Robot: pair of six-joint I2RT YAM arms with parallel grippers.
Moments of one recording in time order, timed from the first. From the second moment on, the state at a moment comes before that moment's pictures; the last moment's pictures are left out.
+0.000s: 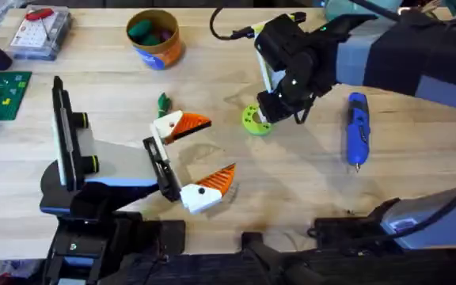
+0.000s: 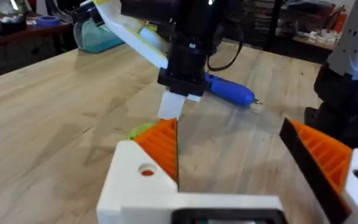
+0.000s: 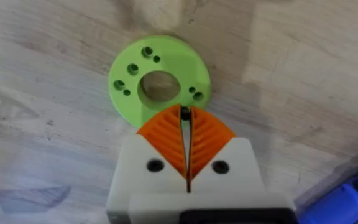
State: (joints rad) left arm -0.07 0.00 0.00 -0.07 1.06 -0.05; right arm 0.58 1.68 1.14 -0.86 0.04 0.24
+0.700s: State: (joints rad) left arm -0.07 0.00 0.00 -0.07 1.06 -0.05; right arm 0.58 1.64 1.60 -1.22 0.04 0.18
